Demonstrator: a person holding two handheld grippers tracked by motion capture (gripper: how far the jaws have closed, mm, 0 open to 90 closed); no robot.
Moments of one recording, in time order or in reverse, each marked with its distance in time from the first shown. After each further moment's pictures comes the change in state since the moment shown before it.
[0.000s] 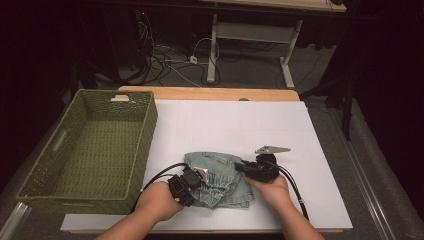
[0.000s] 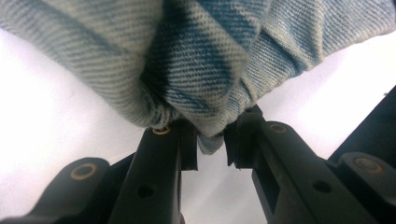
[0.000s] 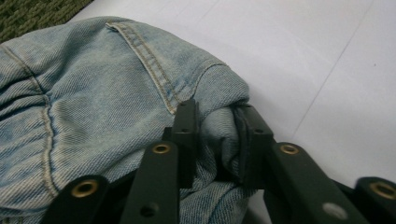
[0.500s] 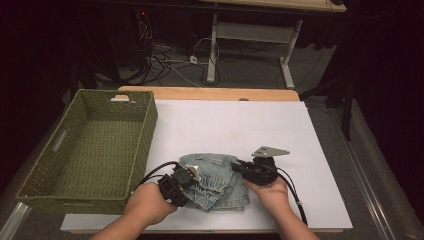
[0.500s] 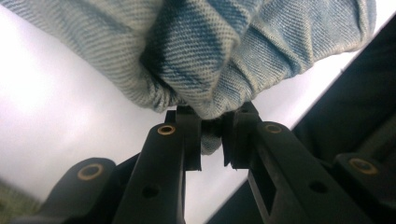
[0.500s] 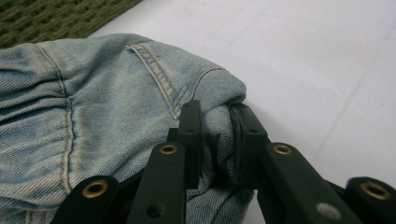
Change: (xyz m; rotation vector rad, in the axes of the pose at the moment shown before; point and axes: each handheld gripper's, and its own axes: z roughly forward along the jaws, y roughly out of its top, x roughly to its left) left arm -0.001 -0.021 -0.030 -0.037 -0.028 -0.061; right arm 0.031 0.009 -0.015 -0.055 -0.001 -0.090
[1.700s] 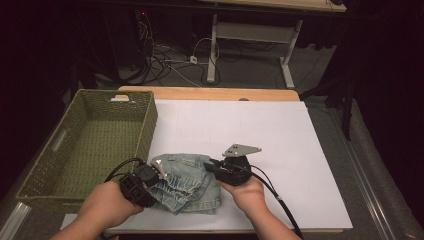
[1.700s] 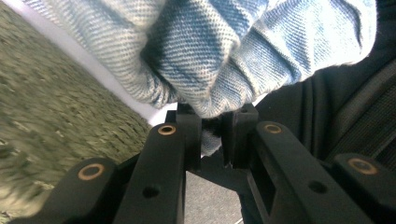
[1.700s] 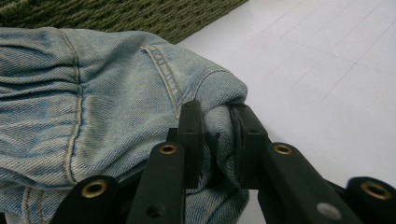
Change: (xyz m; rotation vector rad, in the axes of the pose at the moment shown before) left arm 0.034 -0.060 -0.047 0.048 -0.009 -0.081; right arm 0.066 0.035 0.026 -0.007 0.075 -0.087
